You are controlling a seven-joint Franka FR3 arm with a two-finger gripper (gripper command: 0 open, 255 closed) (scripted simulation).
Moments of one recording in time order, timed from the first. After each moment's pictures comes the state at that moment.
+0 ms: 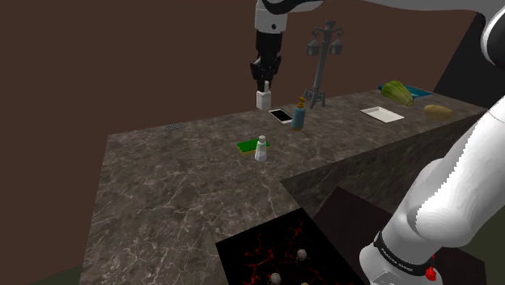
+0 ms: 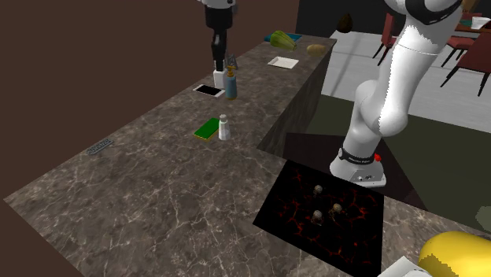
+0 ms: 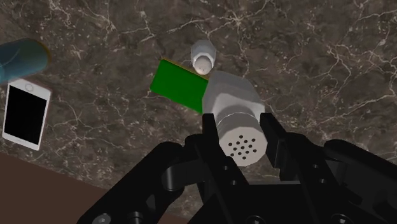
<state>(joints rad) -0.07 -0.14 0.07 -1.78 -0.04 1.70 -0.06</state>
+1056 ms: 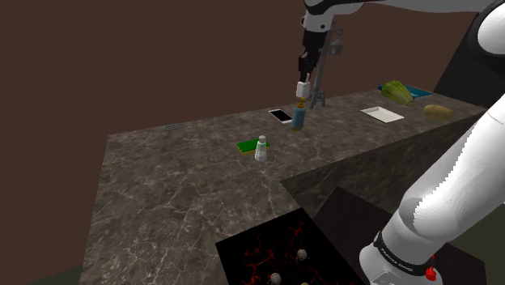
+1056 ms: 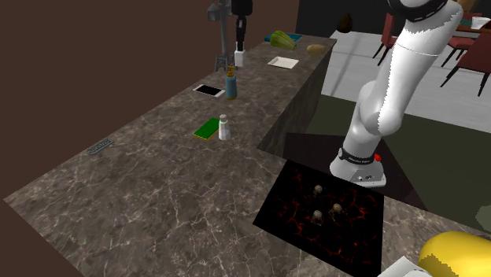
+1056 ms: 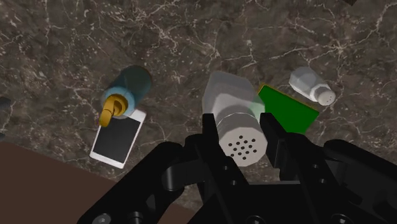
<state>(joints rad) -0.24 -0.13 -0.16 -1.78 -0.04 1.72 -0.45</state>
